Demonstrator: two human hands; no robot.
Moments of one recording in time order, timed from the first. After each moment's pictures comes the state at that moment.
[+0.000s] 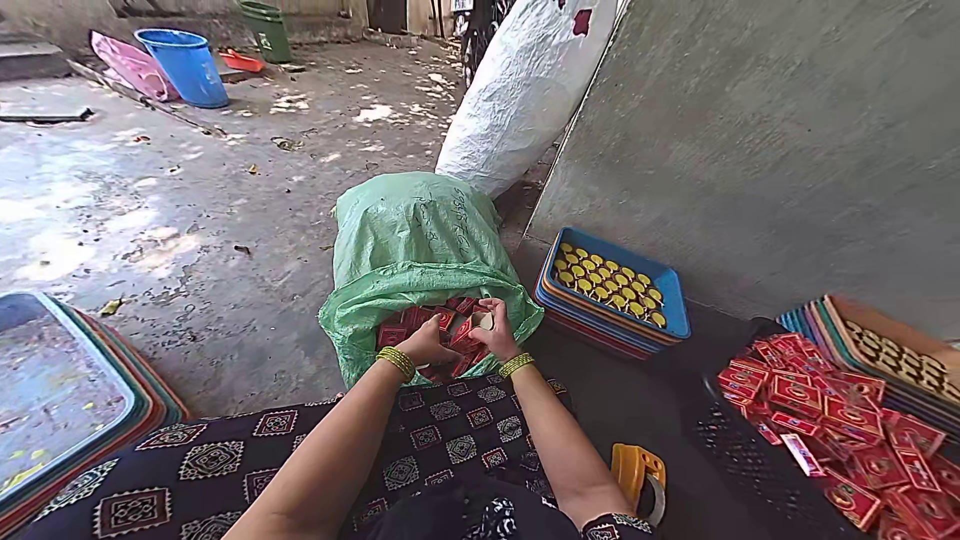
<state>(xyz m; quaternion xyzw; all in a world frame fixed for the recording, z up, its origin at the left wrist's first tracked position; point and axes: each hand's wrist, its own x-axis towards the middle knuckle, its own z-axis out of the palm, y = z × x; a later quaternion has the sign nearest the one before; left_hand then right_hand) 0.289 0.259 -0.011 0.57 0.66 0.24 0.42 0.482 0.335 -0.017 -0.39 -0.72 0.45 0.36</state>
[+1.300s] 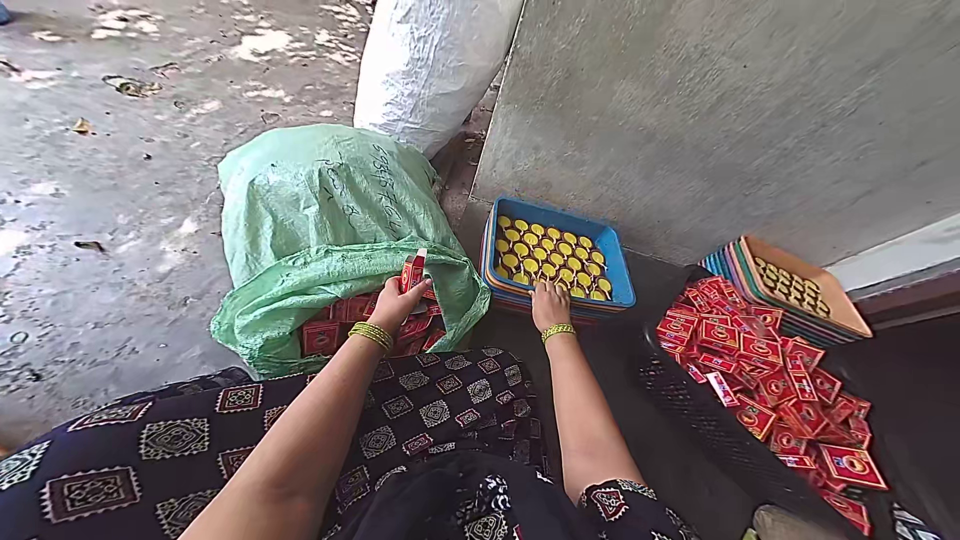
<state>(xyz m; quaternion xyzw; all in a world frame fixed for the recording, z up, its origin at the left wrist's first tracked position) 0.344 0.348 -0.029 0.41 0.66 0.42 0.47 0.692 0.419 -0.017 -0.67 -0.74 -0.06 0.06</state>
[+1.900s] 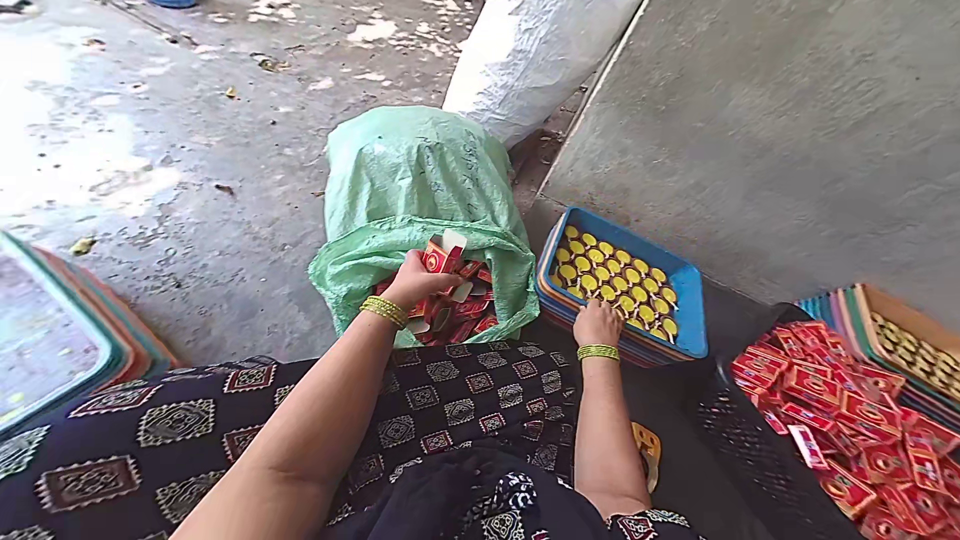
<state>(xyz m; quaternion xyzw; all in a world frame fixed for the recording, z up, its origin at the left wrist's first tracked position) 0.268 0.279 -0.002 0.38 0.65 0.47 0.46 0.626 0.356 0.008 -0.74 -0.67 0.00 0.04</state>
